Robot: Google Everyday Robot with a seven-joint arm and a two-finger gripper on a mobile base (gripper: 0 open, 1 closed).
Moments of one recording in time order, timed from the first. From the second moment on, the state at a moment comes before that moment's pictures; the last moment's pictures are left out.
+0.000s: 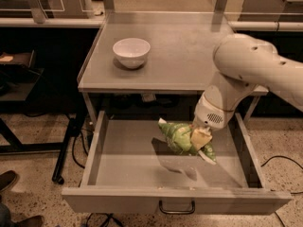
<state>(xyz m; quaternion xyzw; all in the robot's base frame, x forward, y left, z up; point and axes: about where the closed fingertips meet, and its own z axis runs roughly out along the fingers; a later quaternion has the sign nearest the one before) 0.463 -0.127 0.751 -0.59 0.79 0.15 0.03</state>
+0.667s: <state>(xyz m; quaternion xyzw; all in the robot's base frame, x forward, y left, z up) 0.457 -0.104 0.728 -0.57 0.79 0.20 0.04</state>
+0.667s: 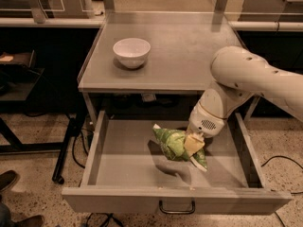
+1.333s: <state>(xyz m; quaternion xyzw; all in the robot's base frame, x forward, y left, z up) 0.471 -0.099 0.682 -0.50 0.83 0.25 0.07</state>
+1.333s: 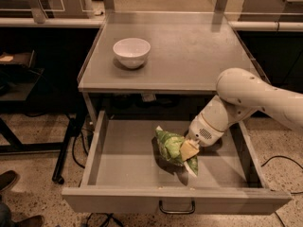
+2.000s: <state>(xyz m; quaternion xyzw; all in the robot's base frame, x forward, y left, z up) 0.482 -0.099 0.651 -0.45 0.85 0.26 0.10</state>
